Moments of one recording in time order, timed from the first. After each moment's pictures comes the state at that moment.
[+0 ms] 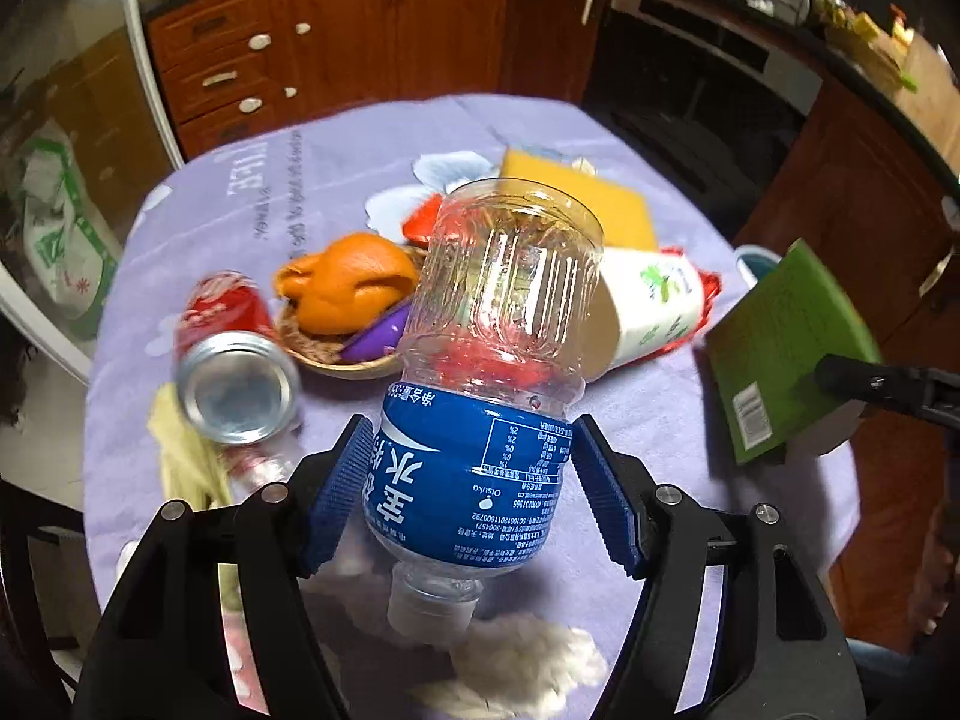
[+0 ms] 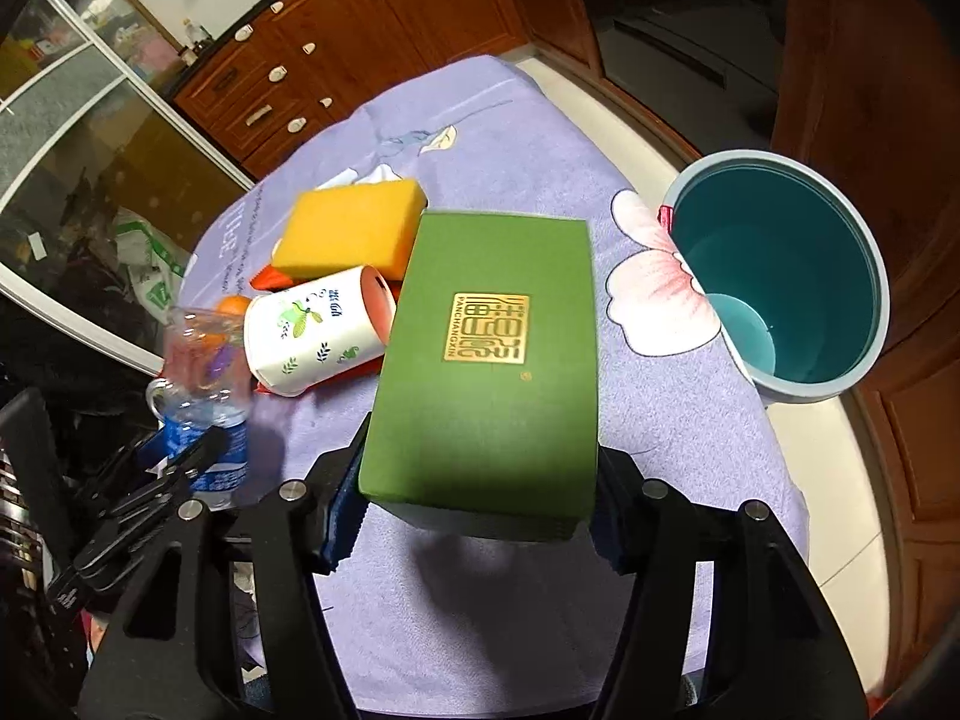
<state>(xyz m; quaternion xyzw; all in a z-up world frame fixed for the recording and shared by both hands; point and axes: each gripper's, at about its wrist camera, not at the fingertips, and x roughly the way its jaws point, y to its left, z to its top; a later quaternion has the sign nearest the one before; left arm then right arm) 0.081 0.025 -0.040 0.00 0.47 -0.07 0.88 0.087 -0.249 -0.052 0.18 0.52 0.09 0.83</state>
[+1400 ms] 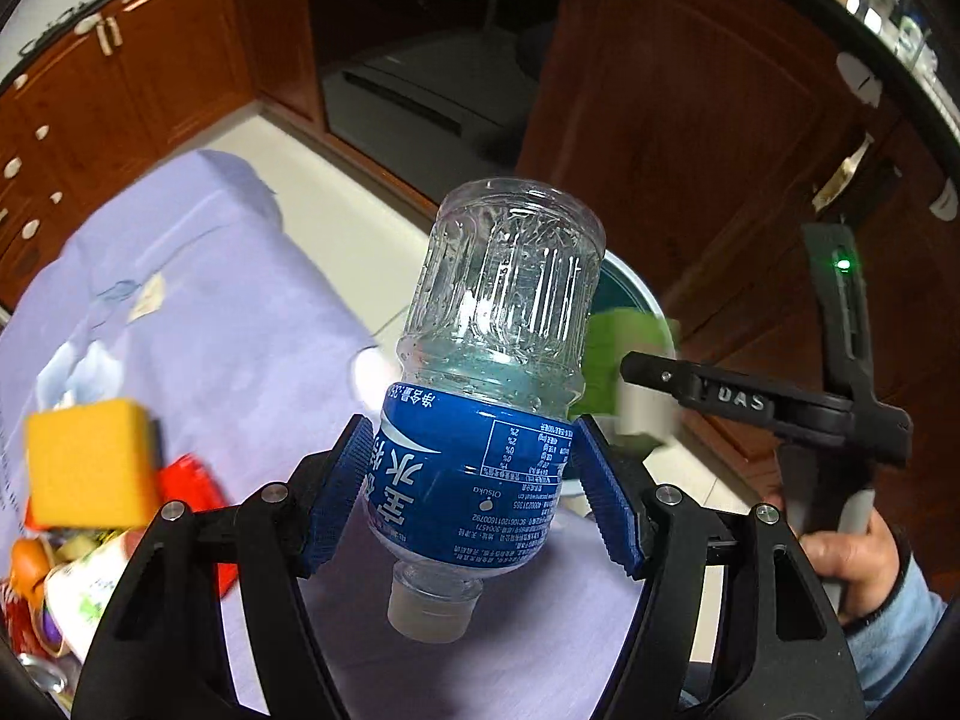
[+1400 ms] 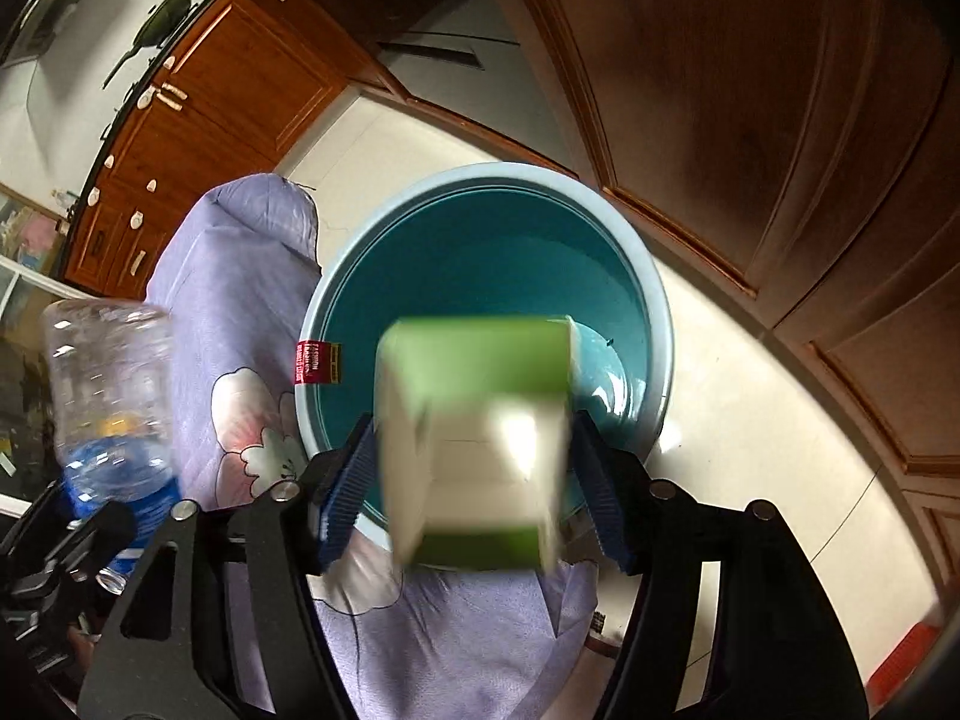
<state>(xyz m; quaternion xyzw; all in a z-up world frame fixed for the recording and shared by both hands) 0.185 -0.280 -0.053 0.11 0.52 -0.27 0.80 0.132 -0.490 -0.146 0.32 0.52 -0.04 0.79</state>
